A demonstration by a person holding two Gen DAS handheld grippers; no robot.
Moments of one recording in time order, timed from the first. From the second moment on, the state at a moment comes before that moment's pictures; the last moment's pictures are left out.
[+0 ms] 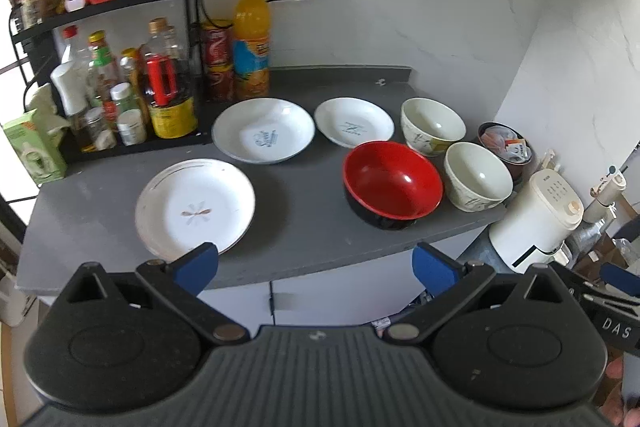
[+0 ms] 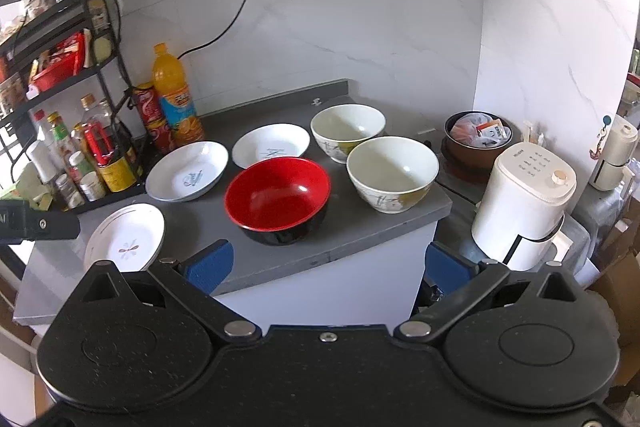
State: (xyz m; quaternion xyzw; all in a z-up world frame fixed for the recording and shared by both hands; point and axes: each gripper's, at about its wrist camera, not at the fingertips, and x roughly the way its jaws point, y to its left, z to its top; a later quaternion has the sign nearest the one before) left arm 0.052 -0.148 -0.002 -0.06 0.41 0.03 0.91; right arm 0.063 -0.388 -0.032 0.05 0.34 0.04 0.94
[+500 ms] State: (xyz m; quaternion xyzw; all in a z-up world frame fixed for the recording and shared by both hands) left arm 0.171 -0.179 -0.028 -0.06 0.41 -0.02 0.91; right arm 0.146 -0.413 -0.052 0.07 0.34 0.00 0.94
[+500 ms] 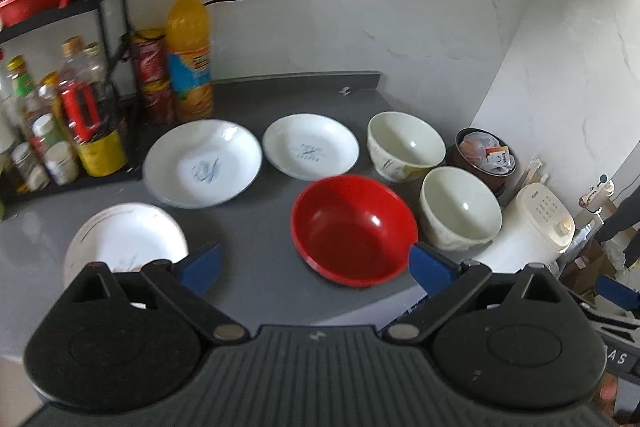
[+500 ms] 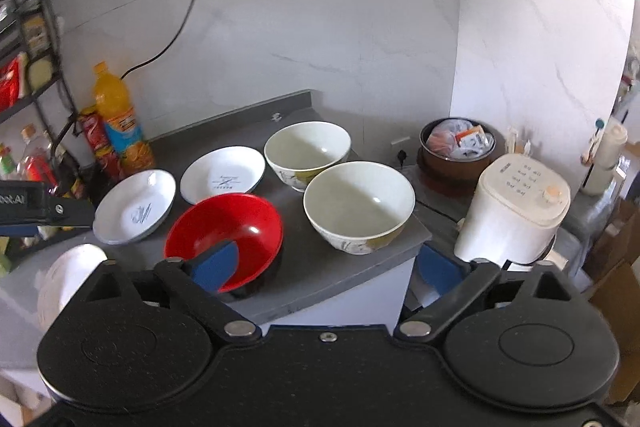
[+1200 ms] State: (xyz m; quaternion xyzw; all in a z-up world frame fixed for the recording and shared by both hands) left arm 0.320 -0.253 -0.081 -0.01 0.46 -0.09 0.88; right arm 0.250 -0.451 -0.117 0.14 0.41 -0.06 0.90
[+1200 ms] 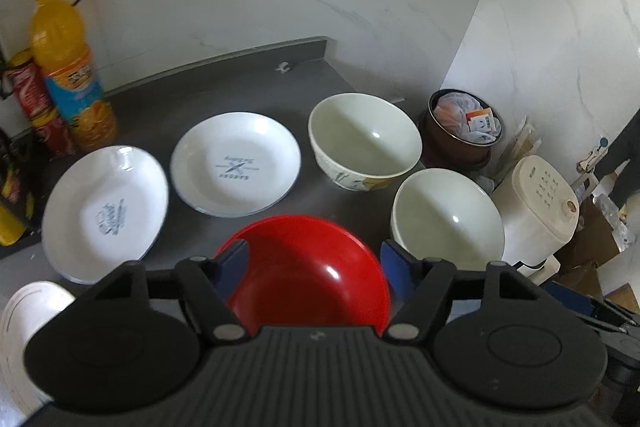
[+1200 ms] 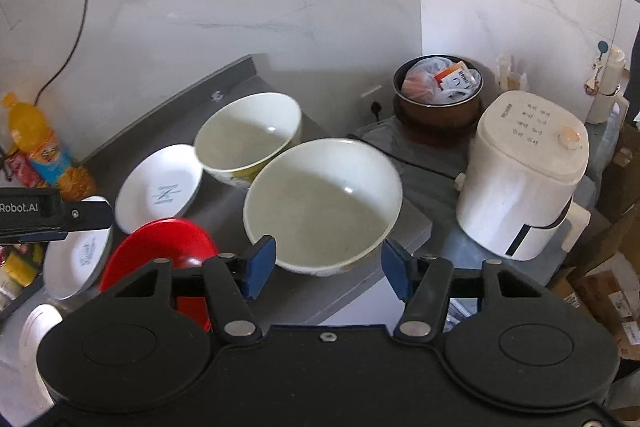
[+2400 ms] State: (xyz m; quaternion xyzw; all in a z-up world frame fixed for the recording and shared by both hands) left arm 0.426 -0.348 -0.189 0.03 0.55 -0.15 0.82; right arm 0.317 -0.489 -0.199 0.19 0.48 -0.09 0.85
